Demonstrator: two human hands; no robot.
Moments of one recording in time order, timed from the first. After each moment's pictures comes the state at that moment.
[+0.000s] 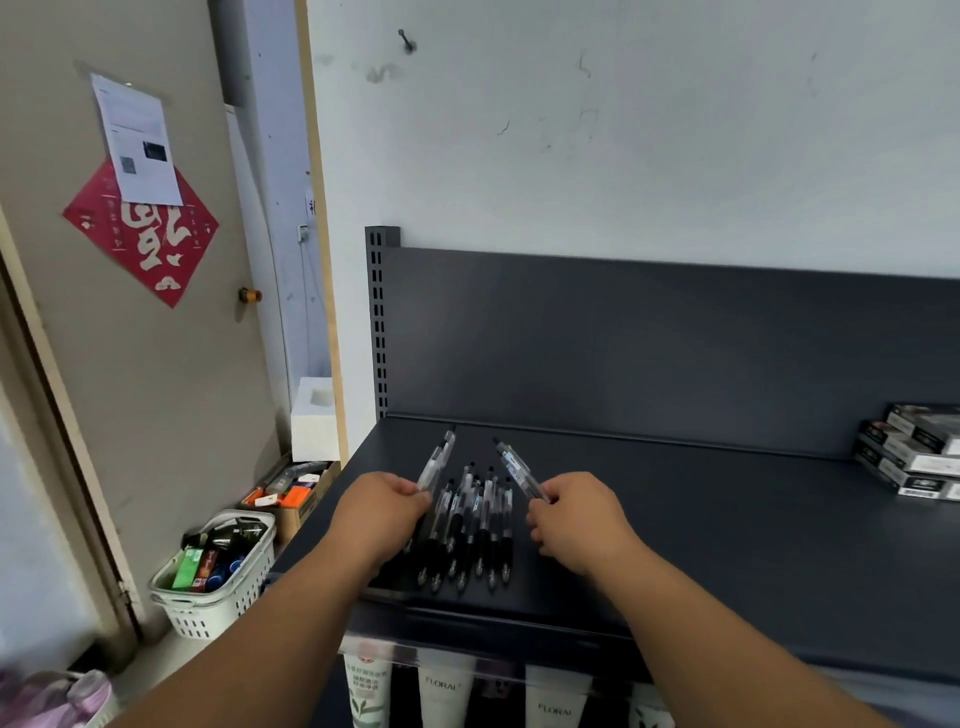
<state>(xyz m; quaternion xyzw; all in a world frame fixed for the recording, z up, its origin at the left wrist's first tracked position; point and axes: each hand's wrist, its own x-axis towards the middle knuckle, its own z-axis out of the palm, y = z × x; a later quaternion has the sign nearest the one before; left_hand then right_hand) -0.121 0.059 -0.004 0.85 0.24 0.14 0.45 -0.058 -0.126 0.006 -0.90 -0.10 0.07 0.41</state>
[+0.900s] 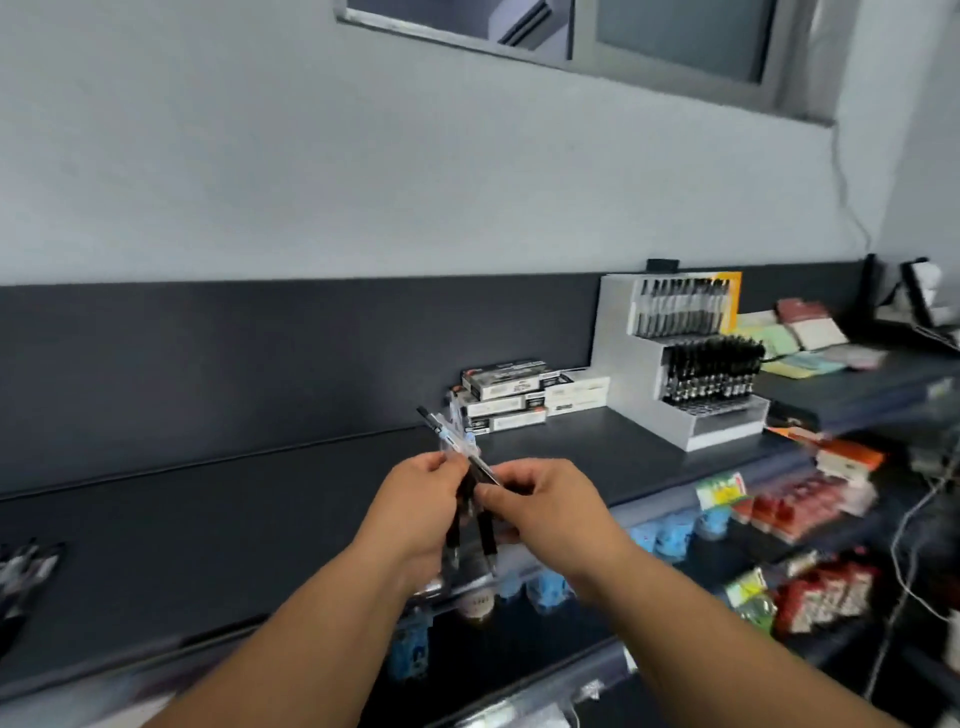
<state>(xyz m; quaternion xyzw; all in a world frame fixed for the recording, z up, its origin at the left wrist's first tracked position) -0.115 -0.361 0.052 0.66 -0.02 -0.05 0.75 -0.146 -0.488 0.050 -0.82 -0.04 -0.09 0.56</state>
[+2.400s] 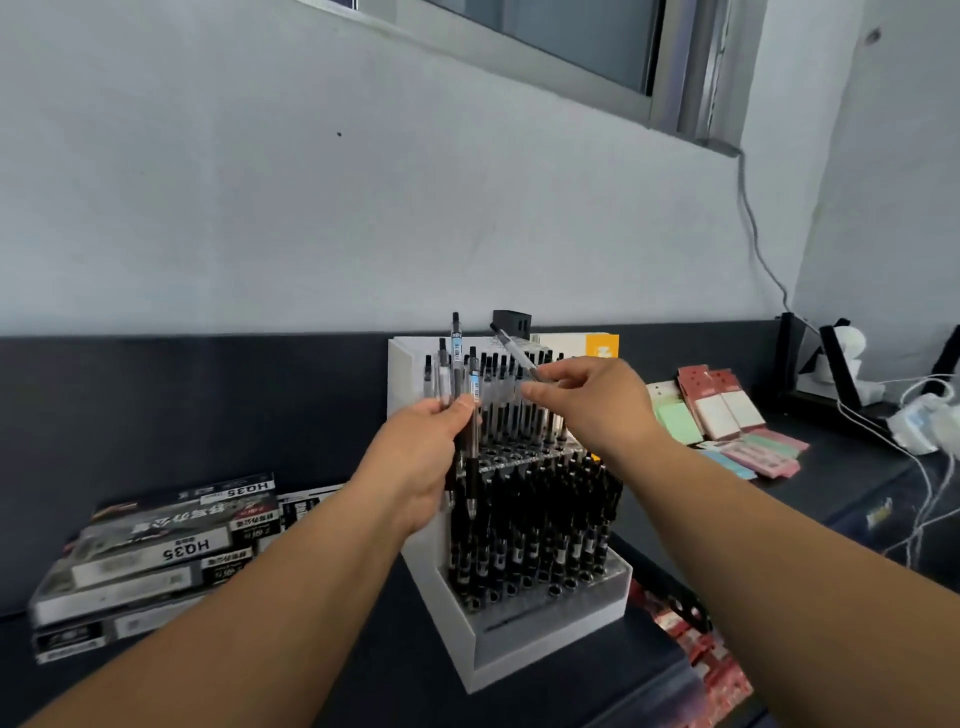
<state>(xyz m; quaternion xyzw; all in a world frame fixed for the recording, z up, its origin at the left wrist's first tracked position) 0.135 -0.735 0.134 0.63 -0.10 -0.06 0.77 0.116 -0.898 0.163 -0.85 0.05 -0.30 0.43</state>
